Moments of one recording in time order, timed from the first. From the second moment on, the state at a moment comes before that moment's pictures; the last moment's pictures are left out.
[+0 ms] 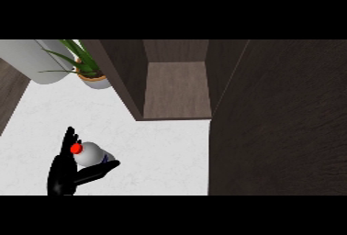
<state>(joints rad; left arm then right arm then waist) 0.13 0.12 -0.02 -1.41 0.09 0.34 0.01 0.74 -0.19 -0.23 -2.38 -0.49 0.50 -0.05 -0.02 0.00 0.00</state>
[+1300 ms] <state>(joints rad) 0.01 0.02 0.14 -1.00 0.37 -0.01 -0.41 0.87 -0.23 -0.28 -2.37 -0.57 0.55 -0.16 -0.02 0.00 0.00</state>
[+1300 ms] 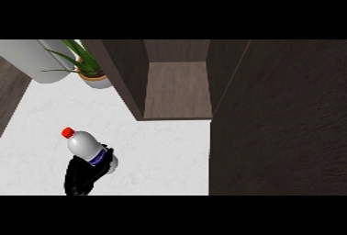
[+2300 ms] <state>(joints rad) -0.11 0.14 0.12 -1.00 0.35 -0.25 -0.57 0.88 -0.27 -0.31 -2.36 -0.62 0.53 -0.18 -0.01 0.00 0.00</state>
